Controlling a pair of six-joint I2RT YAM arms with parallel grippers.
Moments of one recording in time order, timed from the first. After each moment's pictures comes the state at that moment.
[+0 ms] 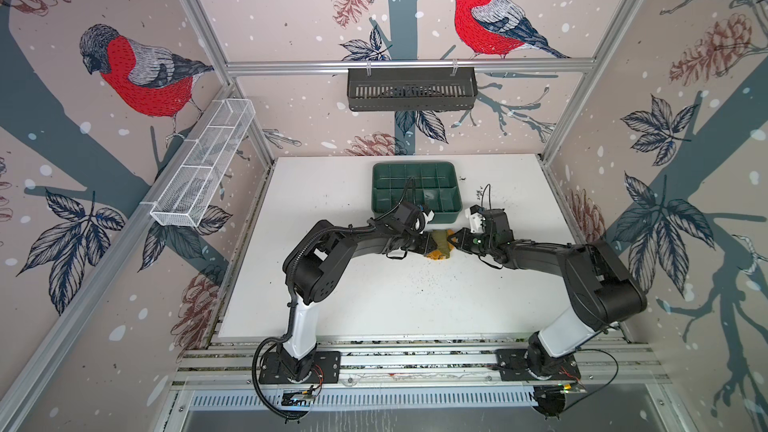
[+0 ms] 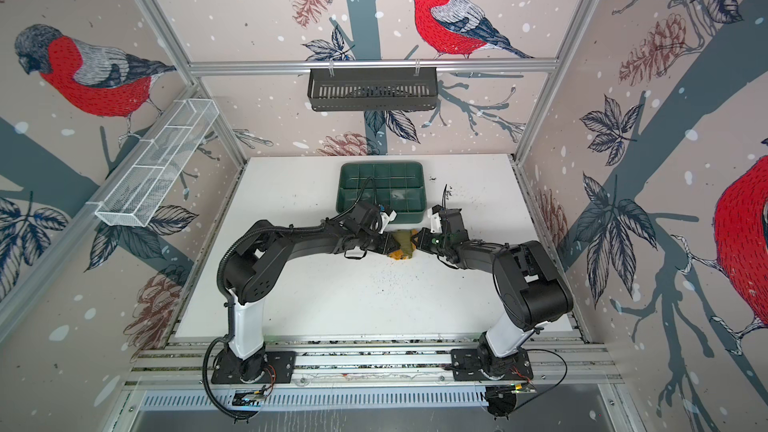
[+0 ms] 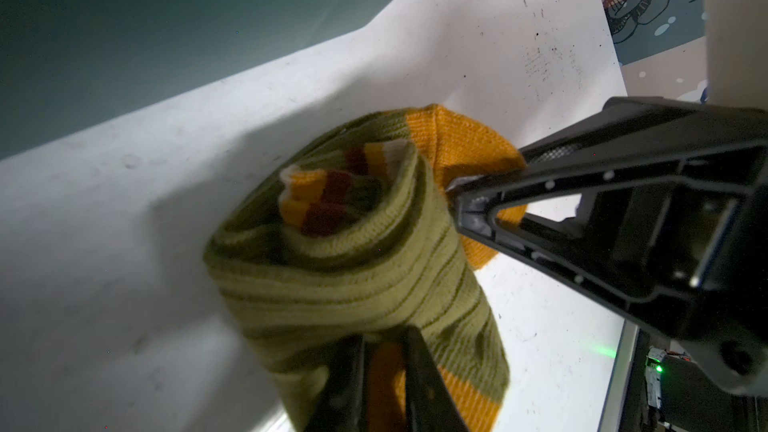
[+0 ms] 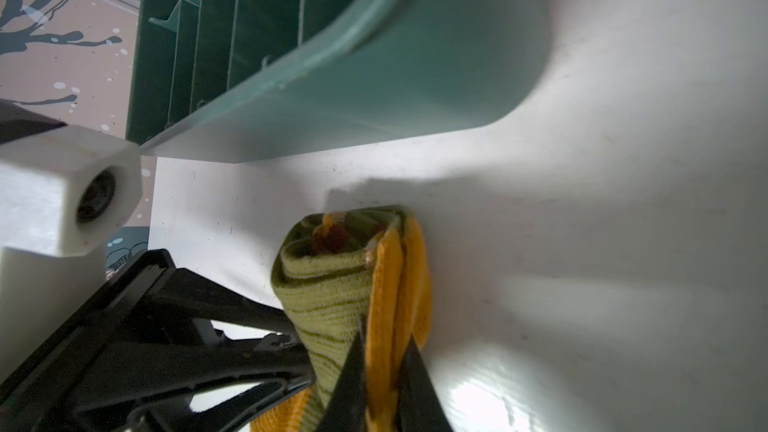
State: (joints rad) left arm -0.71 2.00 1.18 -0.03 0.47 -0.42; right arm 0.33 1.63 0.65 0.23 -0.48 0.58
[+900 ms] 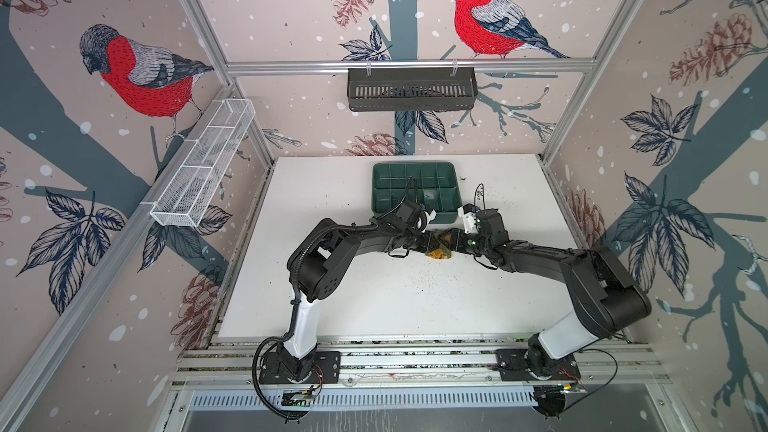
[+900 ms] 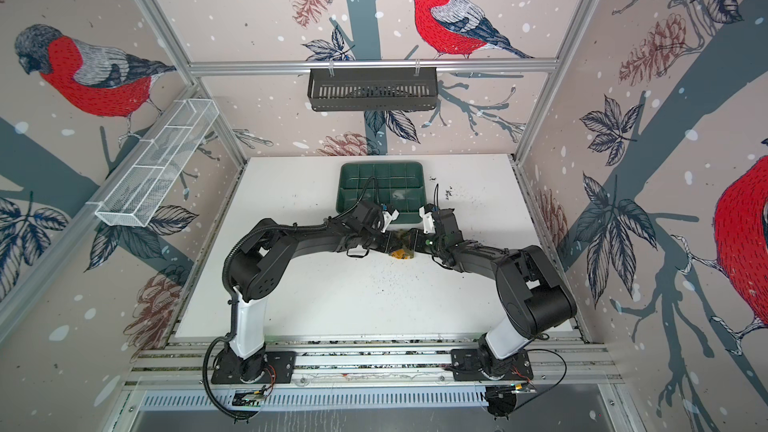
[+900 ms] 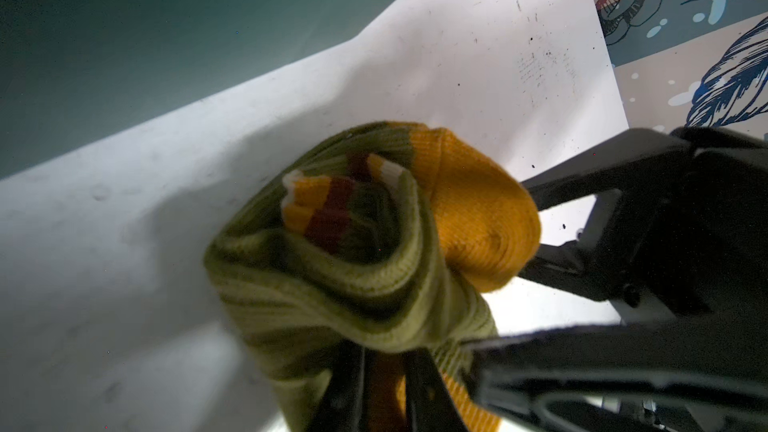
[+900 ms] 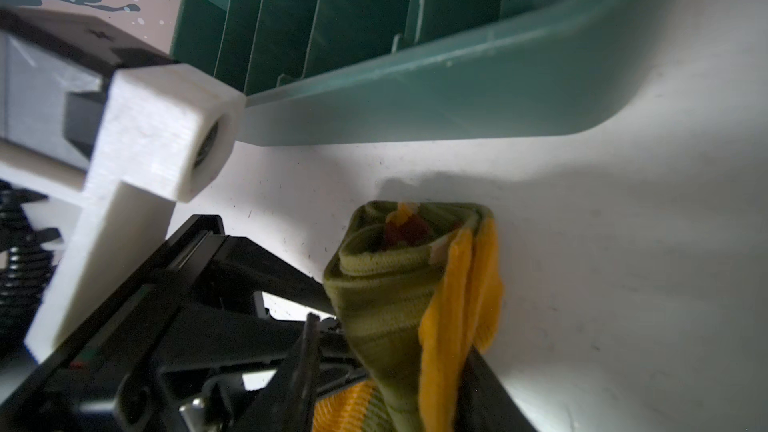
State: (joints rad) left arm -0.71 2.04 1.22 -0.02 0.48 -0.42; right arm 0.40 1.58 0.64 0.23 -0.44 0.55
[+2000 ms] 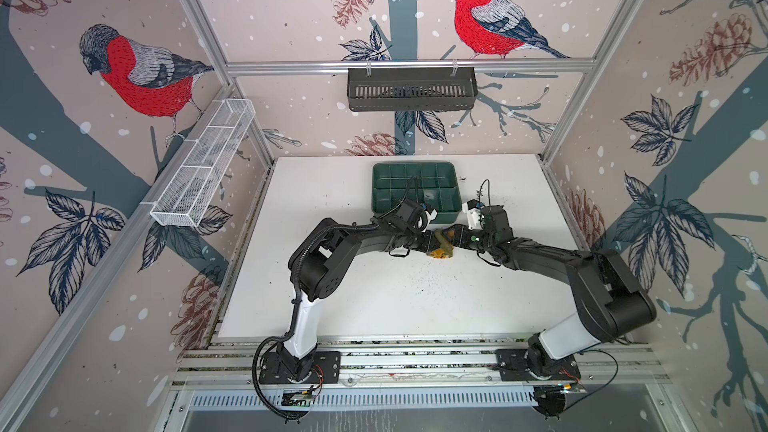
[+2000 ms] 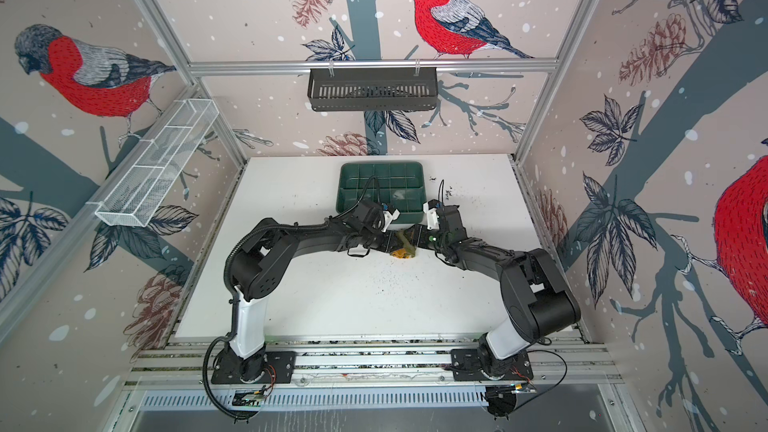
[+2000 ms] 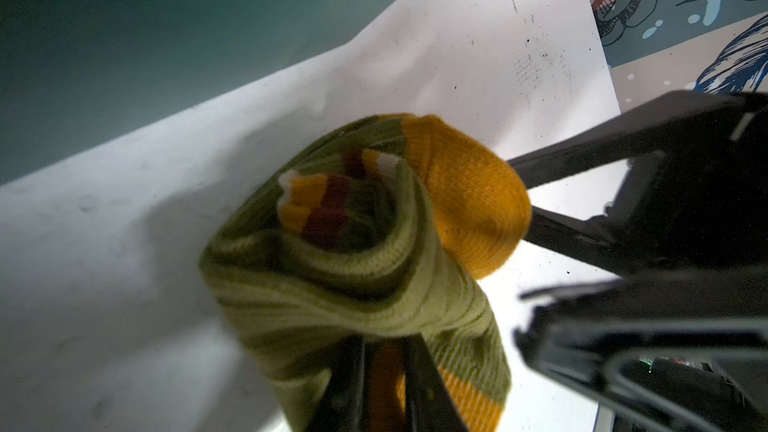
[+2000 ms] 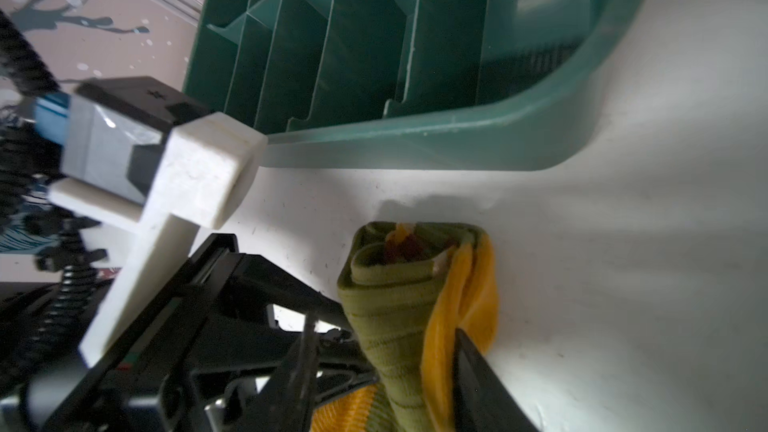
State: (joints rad) left arm -0.71 2.05 1.23 -0.03 0.49 -0.42; right arm 0.37 1.58 0.68 0.19 -0.44 0.52
